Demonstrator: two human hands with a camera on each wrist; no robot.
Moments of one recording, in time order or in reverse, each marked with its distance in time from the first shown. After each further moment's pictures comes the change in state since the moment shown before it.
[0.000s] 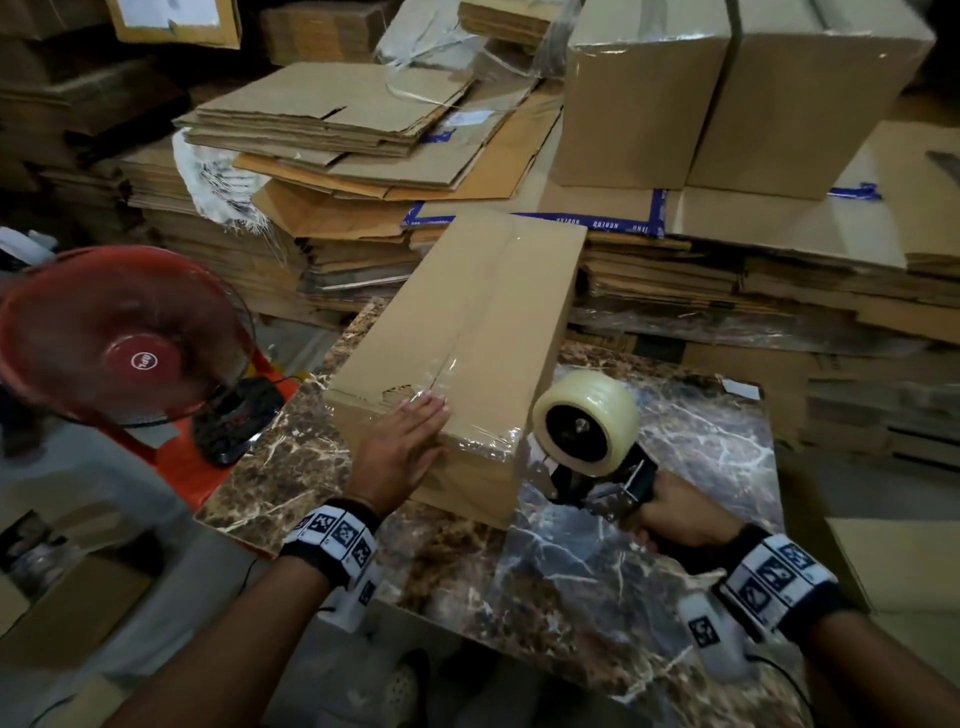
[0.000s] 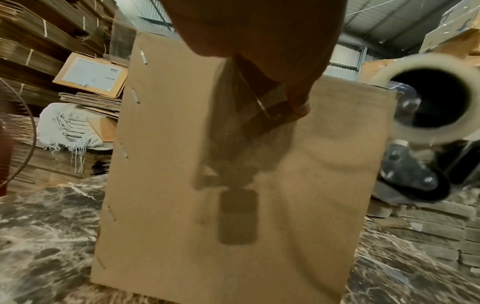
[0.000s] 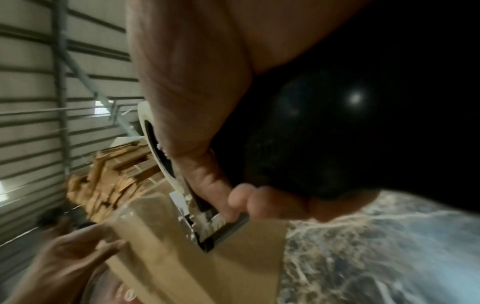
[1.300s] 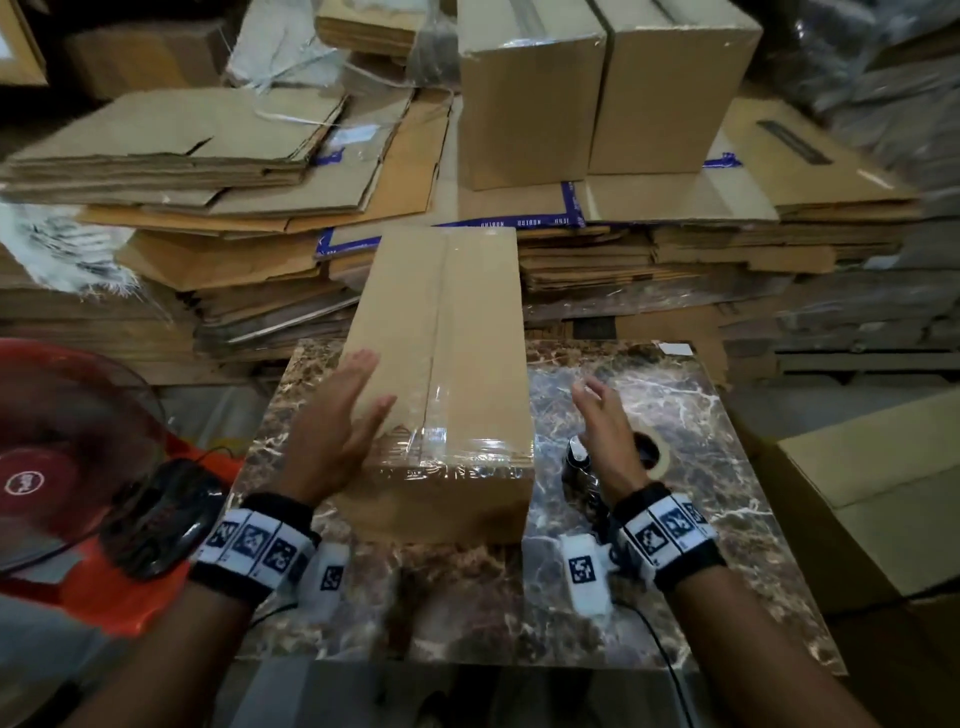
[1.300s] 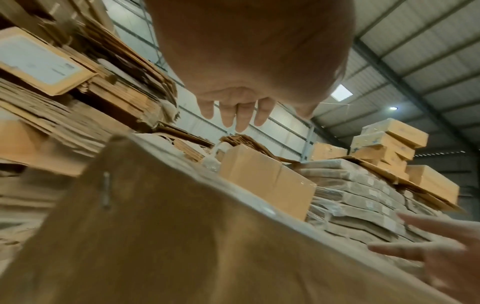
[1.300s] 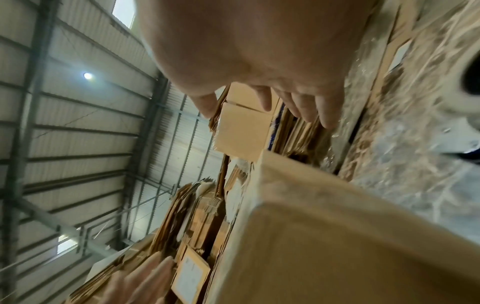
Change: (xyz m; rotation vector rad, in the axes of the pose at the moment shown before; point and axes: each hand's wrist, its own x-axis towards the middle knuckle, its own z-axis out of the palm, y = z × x) left_hand 0.066 -0.057 -0.084 -0.328 -0.067 -0.106; right_hand 0.000 -0.125 0.087 0.673 0.626 -0.233
